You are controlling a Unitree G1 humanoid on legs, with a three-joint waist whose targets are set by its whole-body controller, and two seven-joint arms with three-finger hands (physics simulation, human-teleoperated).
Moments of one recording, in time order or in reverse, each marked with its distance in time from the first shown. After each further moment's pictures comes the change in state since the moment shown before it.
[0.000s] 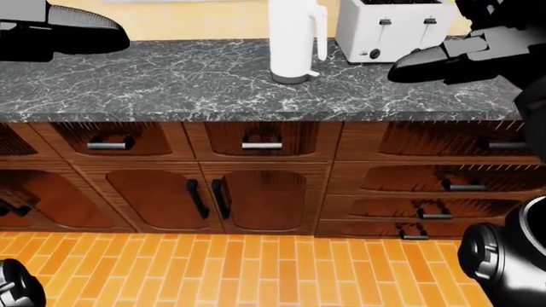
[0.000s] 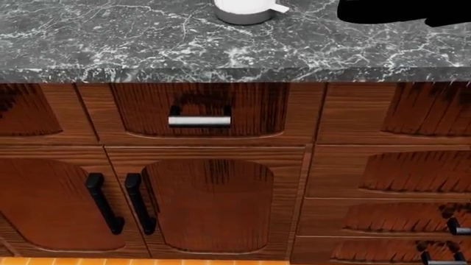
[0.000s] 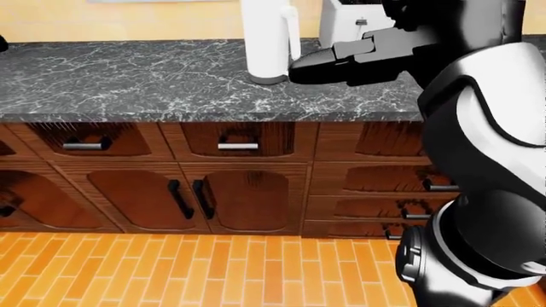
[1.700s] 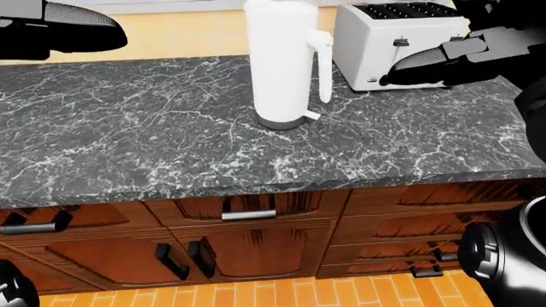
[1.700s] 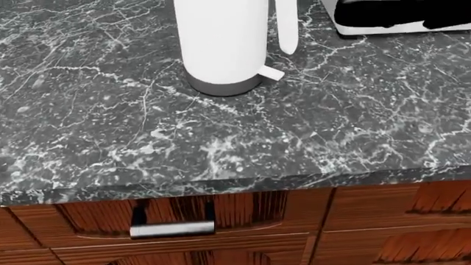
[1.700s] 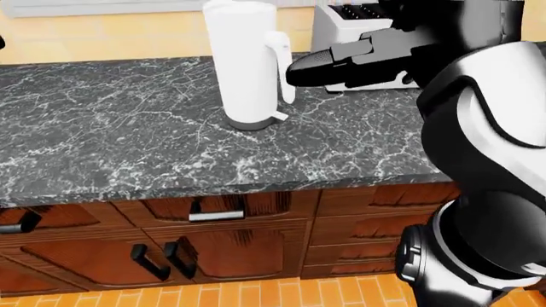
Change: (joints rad) left arm -0.004 0.022 -0.004 0.006 -0.034 0.003 0.033; right arm -0.006 0.000 0.002 -0.006 0.004 0.004 0.014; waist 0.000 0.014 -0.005
